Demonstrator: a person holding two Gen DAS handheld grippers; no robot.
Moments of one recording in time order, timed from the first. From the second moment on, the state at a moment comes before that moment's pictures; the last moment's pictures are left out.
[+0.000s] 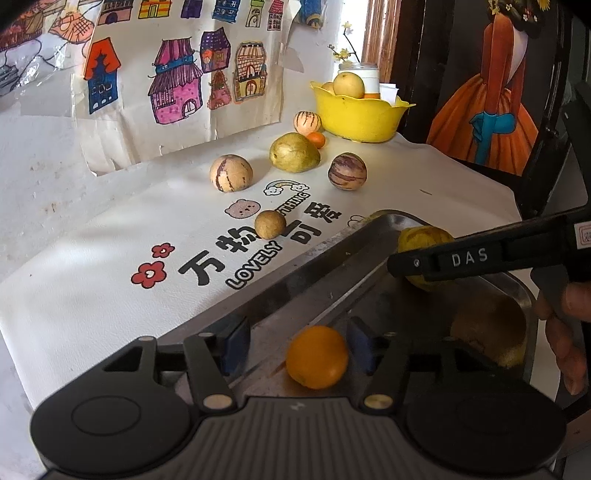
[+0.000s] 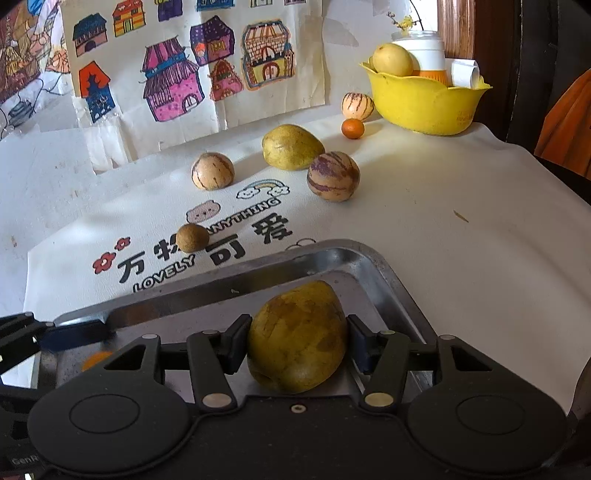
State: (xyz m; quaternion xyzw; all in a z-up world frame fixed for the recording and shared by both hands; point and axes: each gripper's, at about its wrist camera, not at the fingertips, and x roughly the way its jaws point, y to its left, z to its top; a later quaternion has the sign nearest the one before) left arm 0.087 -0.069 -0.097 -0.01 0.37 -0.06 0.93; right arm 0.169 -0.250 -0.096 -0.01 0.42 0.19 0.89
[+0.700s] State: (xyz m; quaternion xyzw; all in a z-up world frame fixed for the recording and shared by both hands) left arm 0.082 -0.061 -0.083 -0.03 0.35 -0.06 0.94; right arm 0.157 -0.244 -0.066 0.01 0.38 0.19 0.90
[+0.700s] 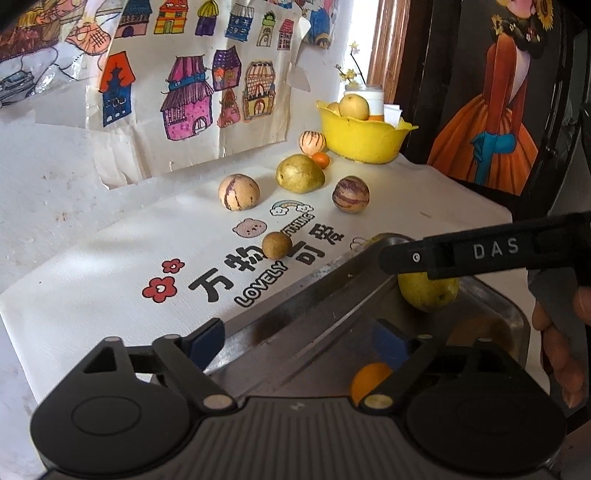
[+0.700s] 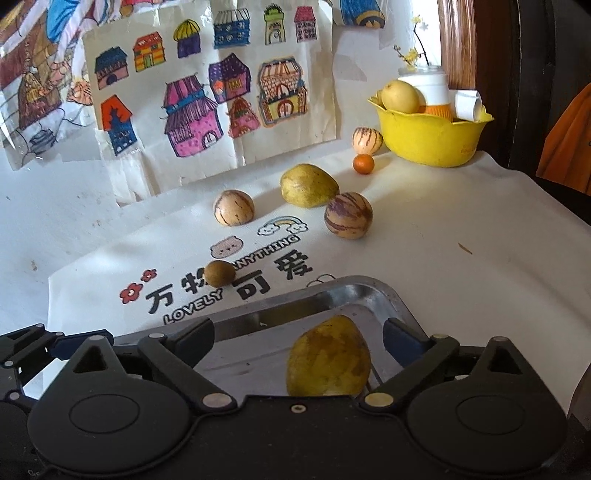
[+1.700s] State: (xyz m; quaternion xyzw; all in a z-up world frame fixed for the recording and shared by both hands) left arm 0.058 -0.024 -0.042 -0.08 0.31 -0.03 0.95; right arm 0.083 -0.252 0.025 0.06 0.28 0.22 0.93
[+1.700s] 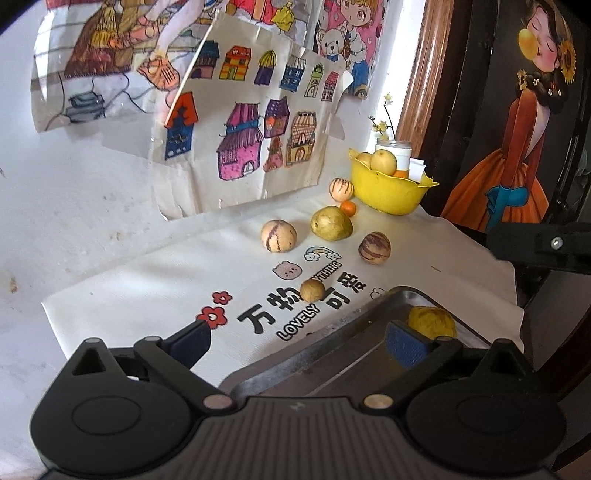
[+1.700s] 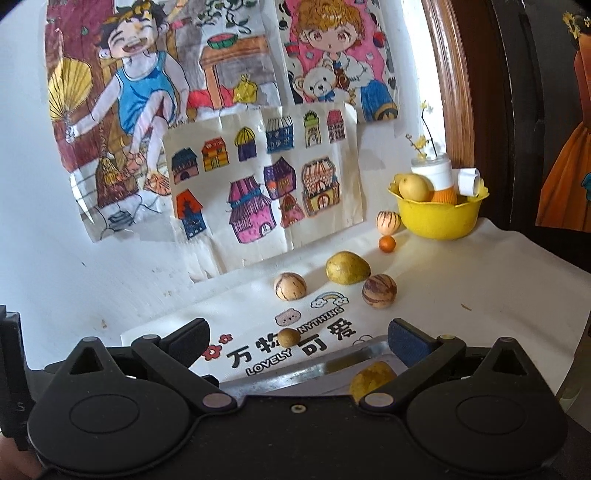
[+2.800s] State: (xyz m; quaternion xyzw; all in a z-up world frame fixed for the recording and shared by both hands) left arm 0.049 -0.001 -0.015 -0.07 0.29 0.01 0.96; right arm 0.051 -0.245 0.045 0.06 0.26 0.23 0.93
